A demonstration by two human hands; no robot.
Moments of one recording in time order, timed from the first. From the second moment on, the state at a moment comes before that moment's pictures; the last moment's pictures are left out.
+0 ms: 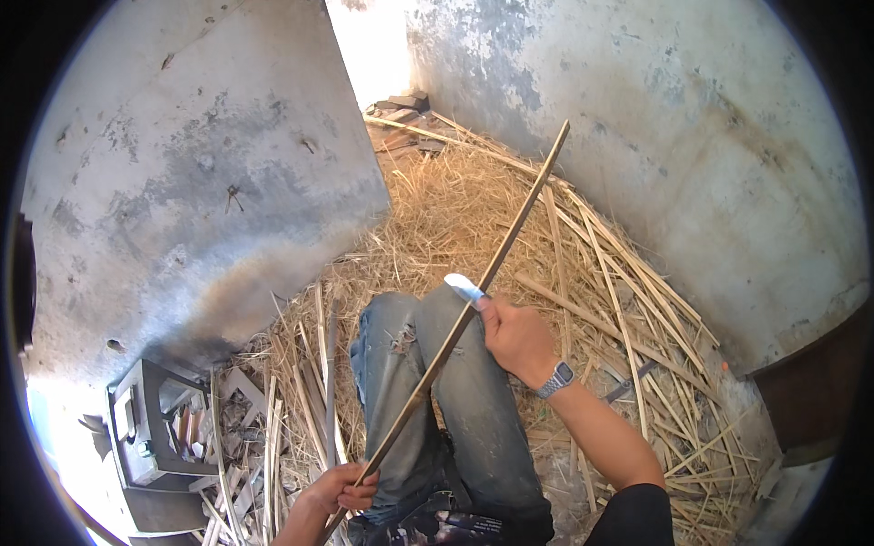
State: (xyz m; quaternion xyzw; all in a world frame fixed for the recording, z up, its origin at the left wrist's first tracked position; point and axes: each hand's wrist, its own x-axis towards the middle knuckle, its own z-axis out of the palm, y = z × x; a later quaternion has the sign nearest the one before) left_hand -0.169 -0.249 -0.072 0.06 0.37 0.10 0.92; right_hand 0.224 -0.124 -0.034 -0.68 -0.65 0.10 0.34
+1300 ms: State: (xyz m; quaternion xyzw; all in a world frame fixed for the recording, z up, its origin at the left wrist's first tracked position) left_hand -0.117 -0.244 -0.069 0.31 0.50 0.17 0.79; right_hand 0.191 -0.174 -0.031 -0.63 -0.72 0.10 0.27
